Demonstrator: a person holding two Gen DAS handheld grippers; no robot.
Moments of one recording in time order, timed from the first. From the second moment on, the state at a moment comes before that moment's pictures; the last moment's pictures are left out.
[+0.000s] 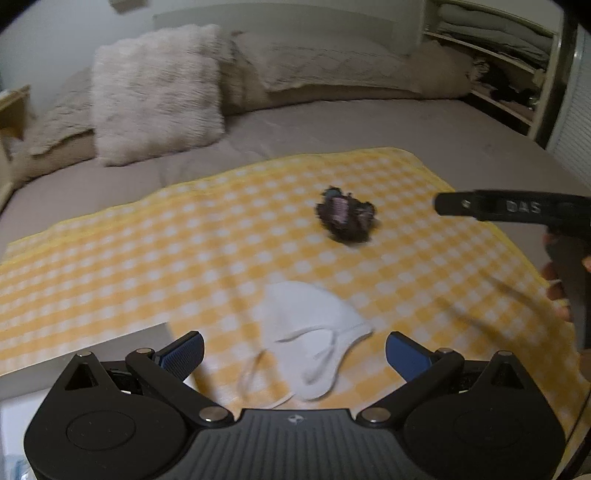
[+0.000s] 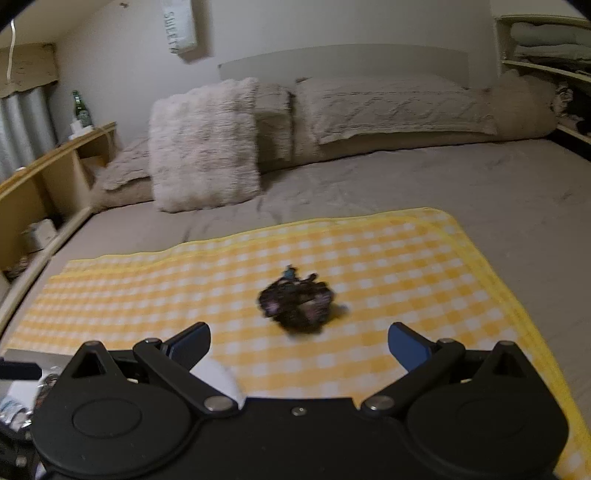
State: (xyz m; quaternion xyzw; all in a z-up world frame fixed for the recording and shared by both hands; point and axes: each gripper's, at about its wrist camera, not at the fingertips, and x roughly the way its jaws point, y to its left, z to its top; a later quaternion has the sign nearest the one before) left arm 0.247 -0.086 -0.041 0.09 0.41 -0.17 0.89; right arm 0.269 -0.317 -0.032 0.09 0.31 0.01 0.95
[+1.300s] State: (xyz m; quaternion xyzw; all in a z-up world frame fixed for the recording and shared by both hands) left arm 0.348 -0.130 -0.162 0.15 0.49 -0.24 0.82; right arm 0.445 -0.316 -0.134 0.18 0.40 -0.01 0.90
